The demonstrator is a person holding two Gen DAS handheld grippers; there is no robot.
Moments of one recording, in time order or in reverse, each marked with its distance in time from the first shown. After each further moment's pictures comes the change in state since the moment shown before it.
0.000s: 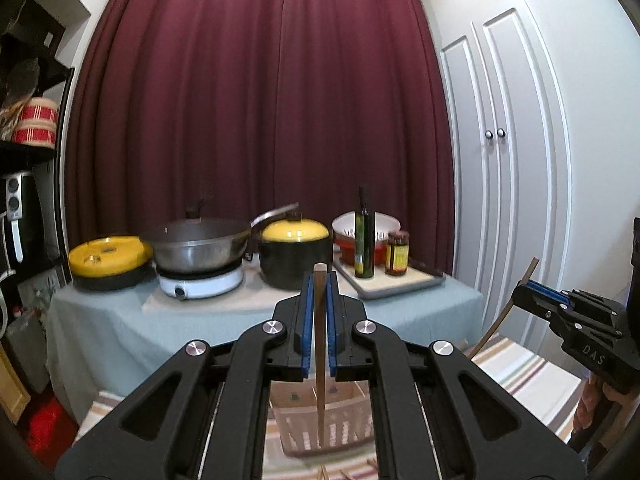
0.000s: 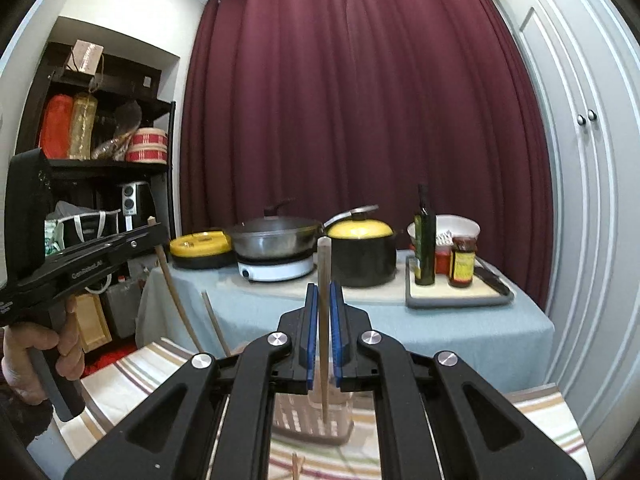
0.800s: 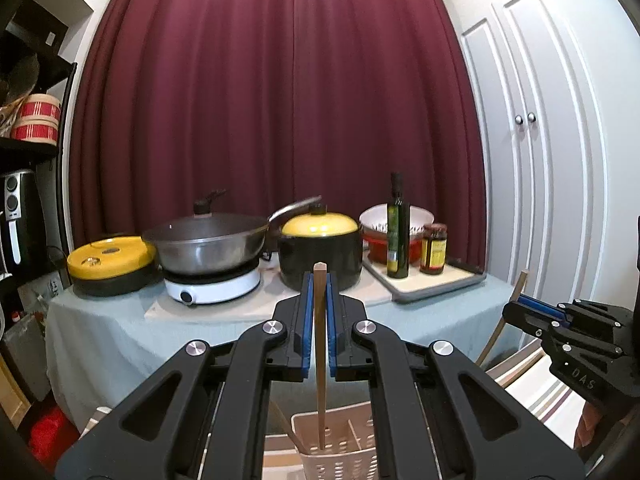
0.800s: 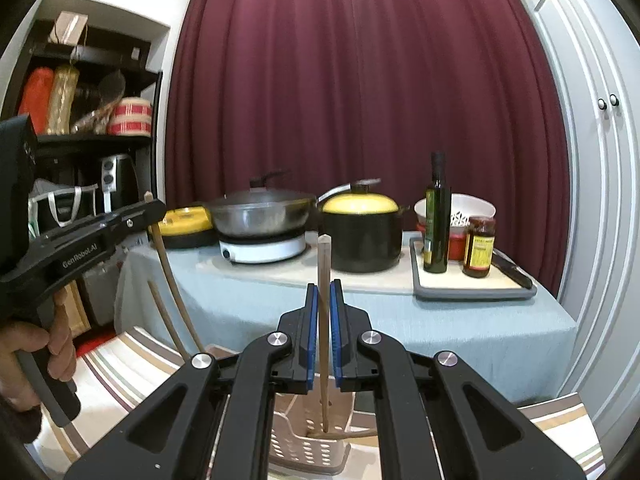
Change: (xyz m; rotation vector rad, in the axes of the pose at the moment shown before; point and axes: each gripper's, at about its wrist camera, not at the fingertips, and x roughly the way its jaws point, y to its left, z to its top) left arm 0.087 0.022 -0.025 0.018 0.026 0.077; right arm 0.089 0.001 -0.027 -0.022 0.102 -0.026
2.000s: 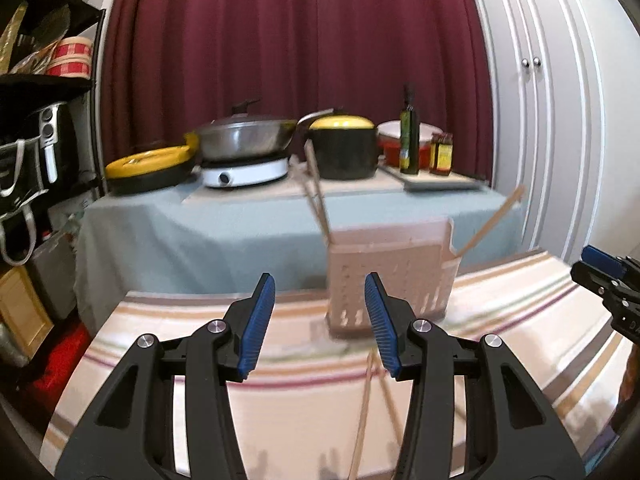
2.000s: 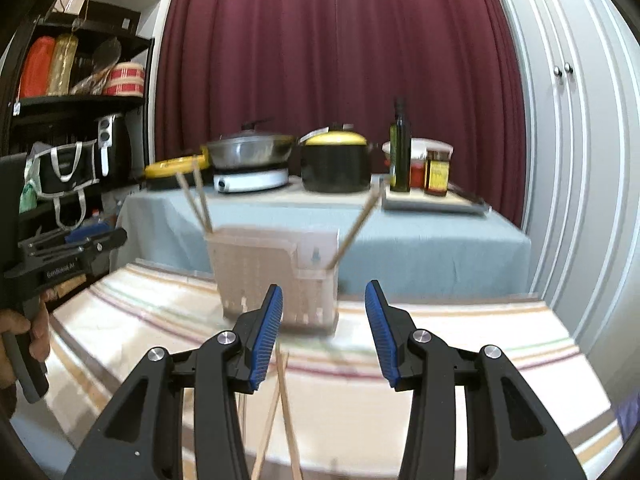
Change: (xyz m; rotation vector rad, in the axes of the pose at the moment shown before) left arm -0.109 0.015 -0.125 -0.033 0.233 0.062; right arm -0.105 0.017 -0.104 0.021 0.129 -0.103
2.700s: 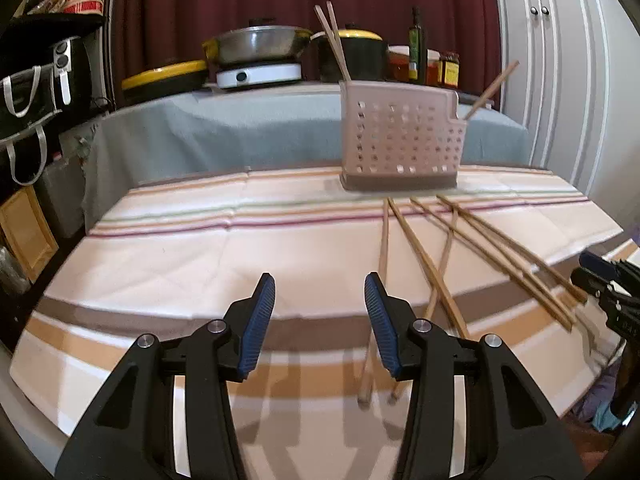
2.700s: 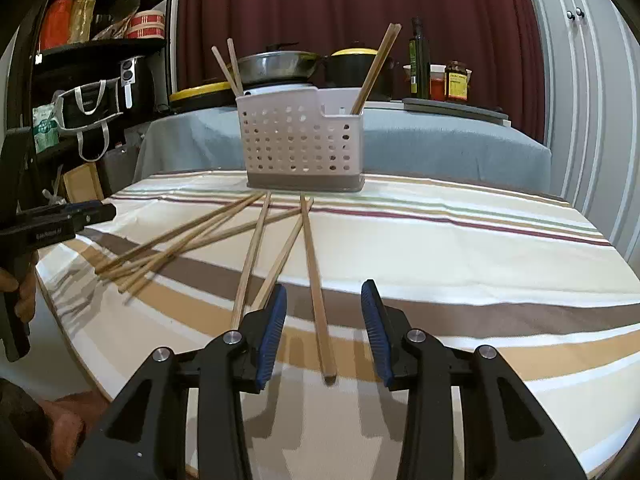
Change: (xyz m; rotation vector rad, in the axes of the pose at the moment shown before) left arm -0.024 0.014 -0.128 -0.021 0.220 0.007; right arm -0.009 0.003 -0.123 -0.012 0.182 0.085
